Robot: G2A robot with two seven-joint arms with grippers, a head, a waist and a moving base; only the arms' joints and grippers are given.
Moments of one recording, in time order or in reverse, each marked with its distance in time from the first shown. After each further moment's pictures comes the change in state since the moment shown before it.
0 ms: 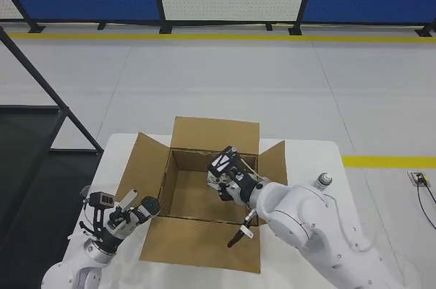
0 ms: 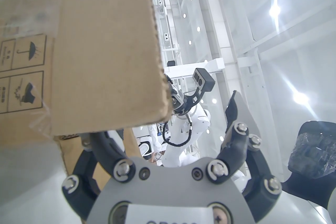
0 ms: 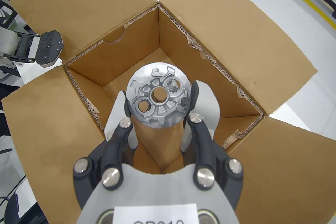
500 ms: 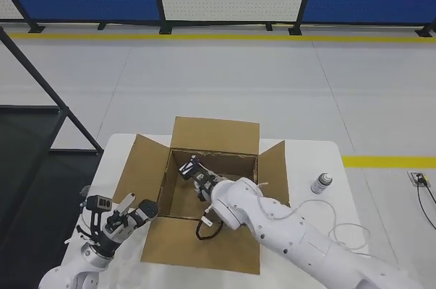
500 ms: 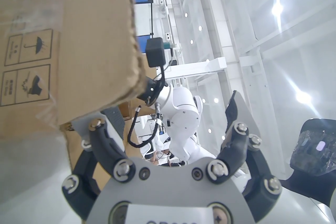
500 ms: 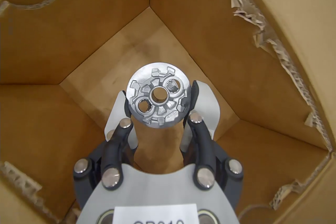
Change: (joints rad) left arm 0.043 0.001 -0.029 -0.015 -0.002 -0.020 -0.001; right arm 0.323 -0.293 -0.413 0.628 0.033 0.170 -0.026
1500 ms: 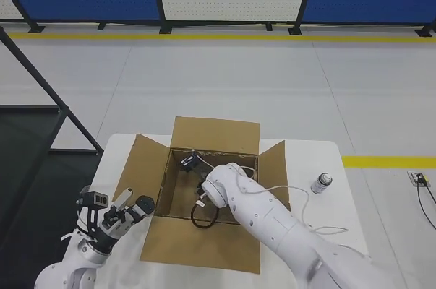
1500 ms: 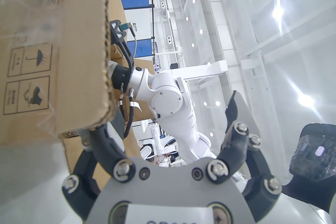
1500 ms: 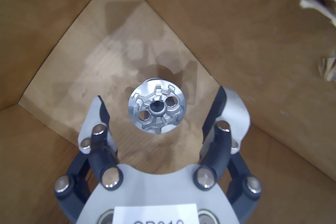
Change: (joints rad) left arm -0.022 -0.001 -0.003 -0.008 0.016 0.035 0.023; right arm 0.122 -0.254 0.001 0.556 0.081 -0.149 -0.031
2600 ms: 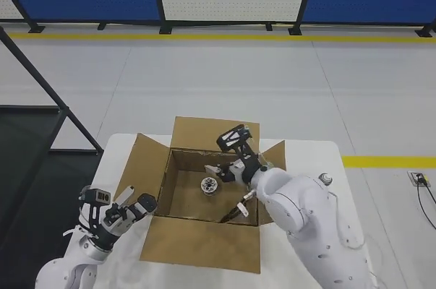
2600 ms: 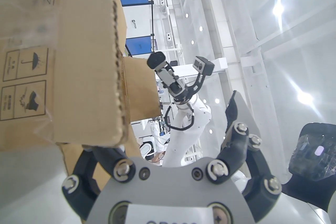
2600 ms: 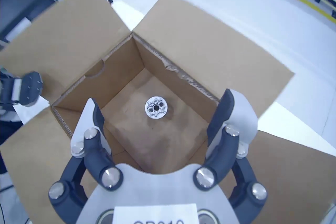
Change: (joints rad) left arm -0.035 -0.001 0.006 0.016 -0.002 0.018 -0.027; right arm -0.588 0.338 0.749 -1.206 -0.303 -0.087 0.048
